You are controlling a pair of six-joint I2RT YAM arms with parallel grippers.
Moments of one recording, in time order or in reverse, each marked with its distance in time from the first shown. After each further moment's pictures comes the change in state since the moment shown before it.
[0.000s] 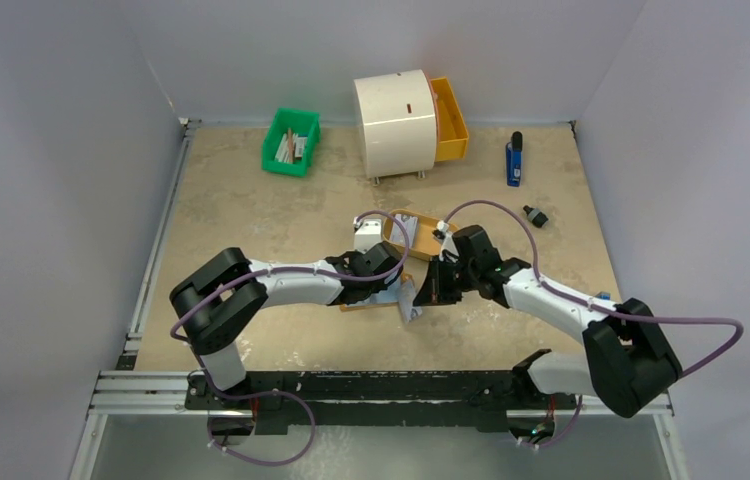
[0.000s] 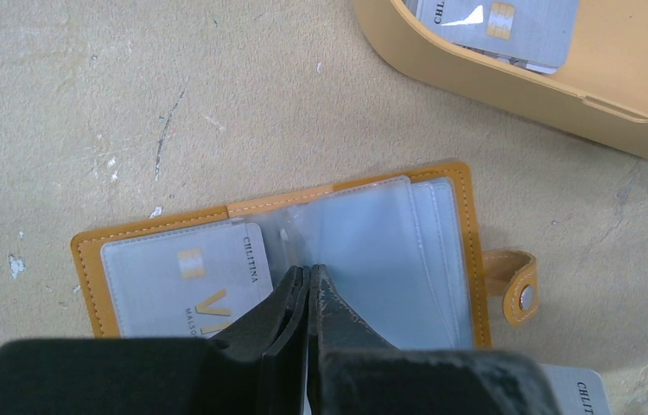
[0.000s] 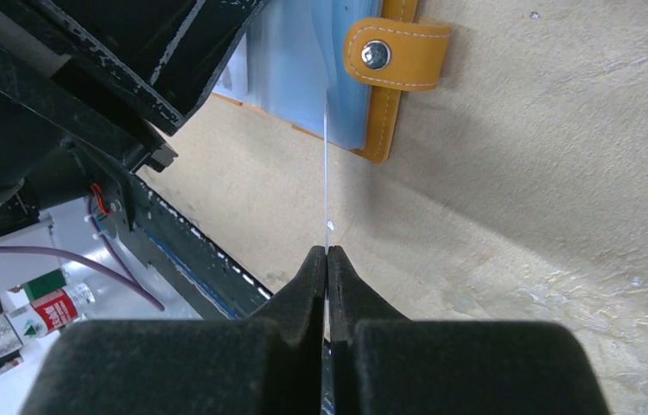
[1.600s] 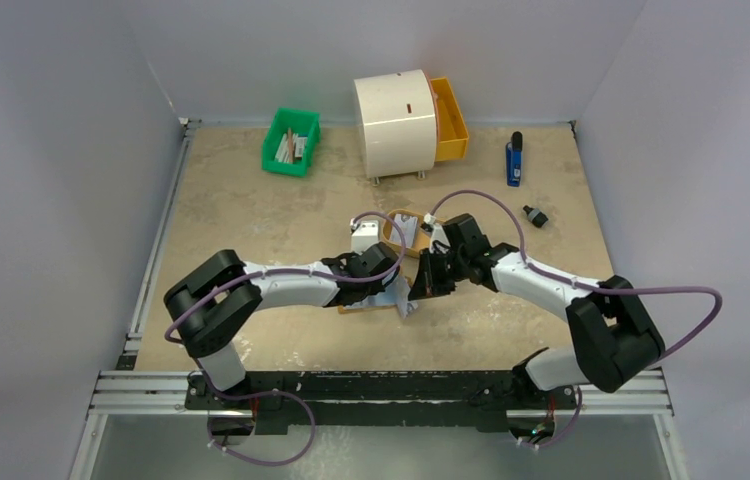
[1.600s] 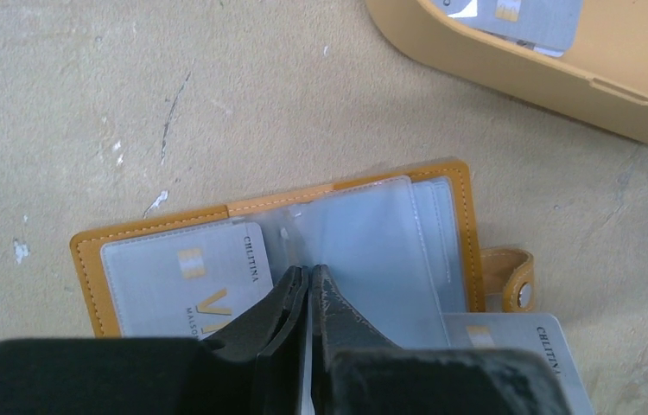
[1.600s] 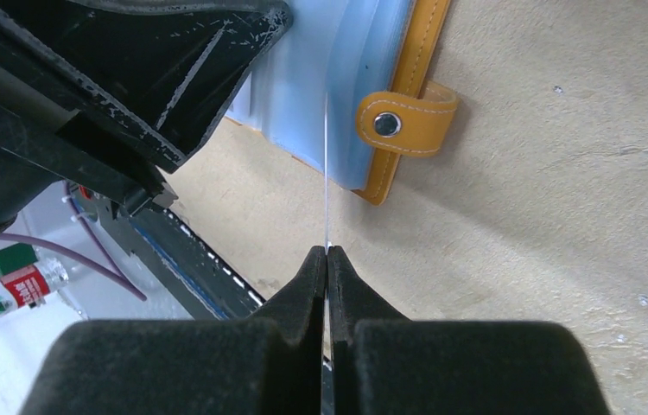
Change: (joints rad) left arm 0.000 -0.026 -0.027 0.014 0.008 -0.001; right arm 0.000 0.128 0.117 -0.041 -0.035 -0.110
